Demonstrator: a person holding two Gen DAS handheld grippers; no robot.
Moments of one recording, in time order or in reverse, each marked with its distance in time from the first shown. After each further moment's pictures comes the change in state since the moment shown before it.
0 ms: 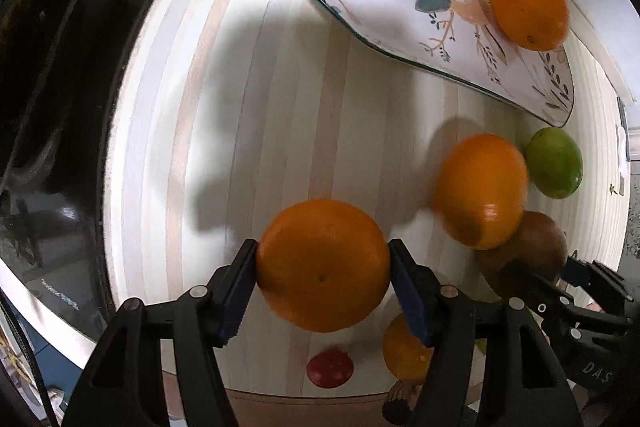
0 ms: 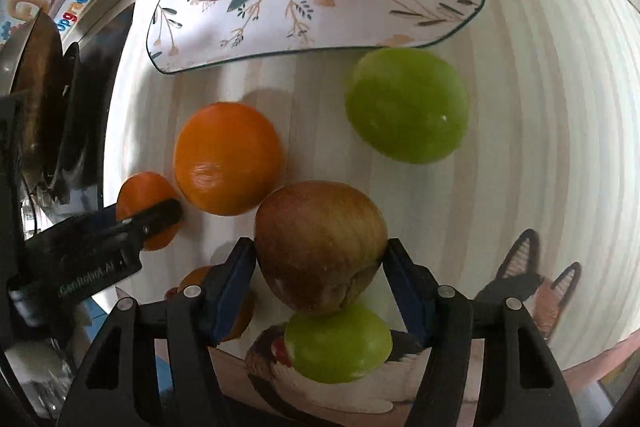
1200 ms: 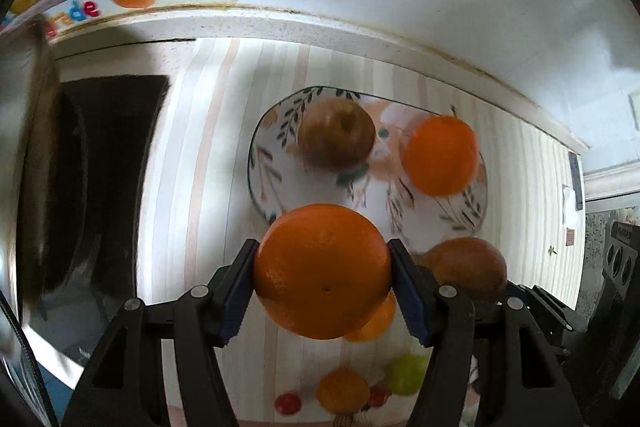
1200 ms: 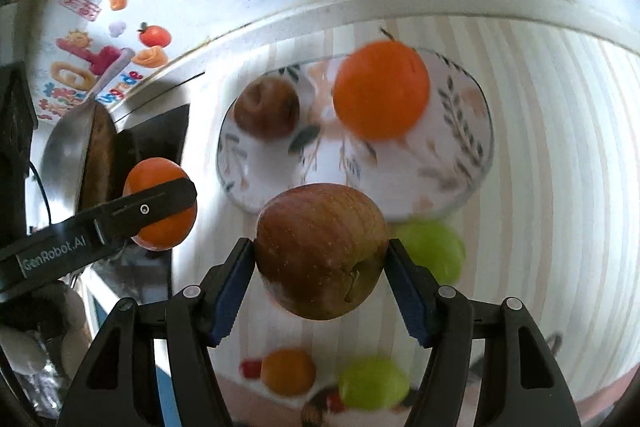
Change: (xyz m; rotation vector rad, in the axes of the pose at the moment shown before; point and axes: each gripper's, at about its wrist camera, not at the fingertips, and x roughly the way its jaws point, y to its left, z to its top) left arm -0.115 -0.040 0.087 0.021 -0.133 -0.080; right arm -0.089 -0.005 0.059 -0.005 -0.212 0.117
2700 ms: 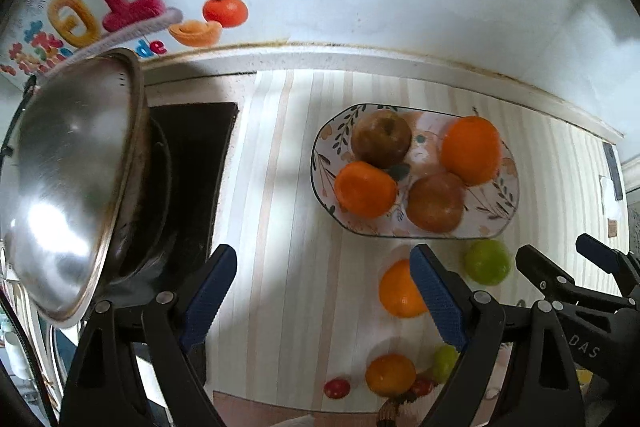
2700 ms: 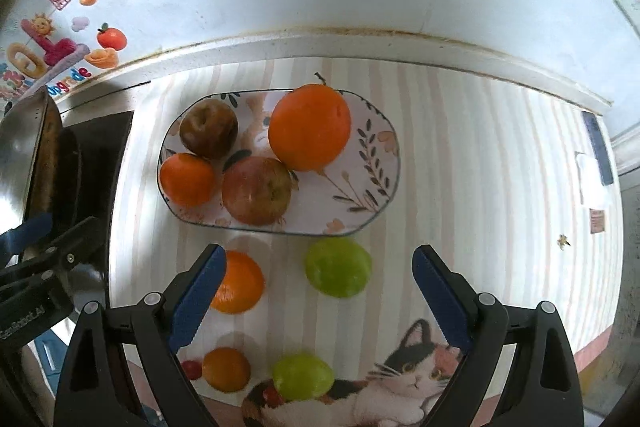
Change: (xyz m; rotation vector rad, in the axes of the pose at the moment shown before) left arm -0.047 -0.002 -0.057 0.055 -0.234 0.265; right arm -0.051 0.017 -0.007 -0.045 -0.077 -0.316
